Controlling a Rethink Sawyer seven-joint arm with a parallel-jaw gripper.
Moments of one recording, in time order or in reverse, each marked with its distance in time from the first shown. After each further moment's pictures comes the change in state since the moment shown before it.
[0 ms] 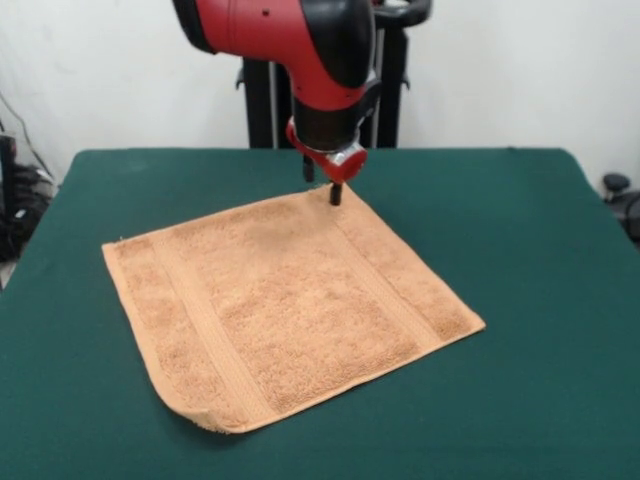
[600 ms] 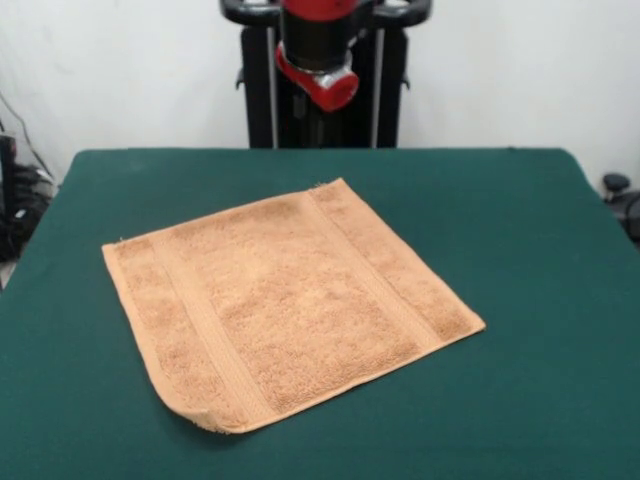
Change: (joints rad) arm -0.035 -0.243 -0.027 0.163 -0.001 0.046 0.000
